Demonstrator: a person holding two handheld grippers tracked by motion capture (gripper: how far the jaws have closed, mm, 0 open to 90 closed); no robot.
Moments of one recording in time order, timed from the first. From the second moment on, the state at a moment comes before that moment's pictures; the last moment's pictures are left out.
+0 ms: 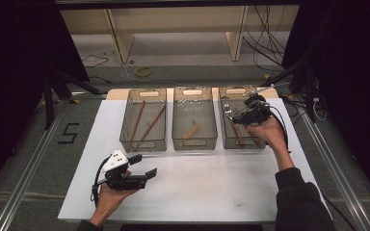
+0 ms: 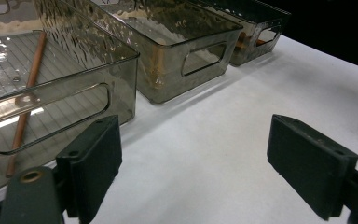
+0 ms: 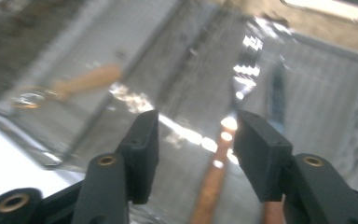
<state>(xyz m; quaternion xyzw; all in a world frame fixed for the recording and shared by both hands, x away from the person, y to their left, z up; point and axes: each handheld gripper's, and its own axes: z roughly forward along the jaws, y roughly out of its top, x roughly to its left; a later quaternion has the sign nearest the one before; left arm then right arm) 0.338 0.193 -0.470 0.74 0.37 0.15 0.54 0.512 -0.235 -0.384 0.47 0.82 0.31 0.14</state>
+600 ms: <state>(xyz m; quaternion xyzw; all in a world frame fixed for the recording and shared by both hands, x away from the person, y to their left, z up) 0.338 0.193 -0.470 0.74 0.37 0.15 0.54 0.451 -0.207 -0.386 0.41 0.81 0.40 0.13</state>
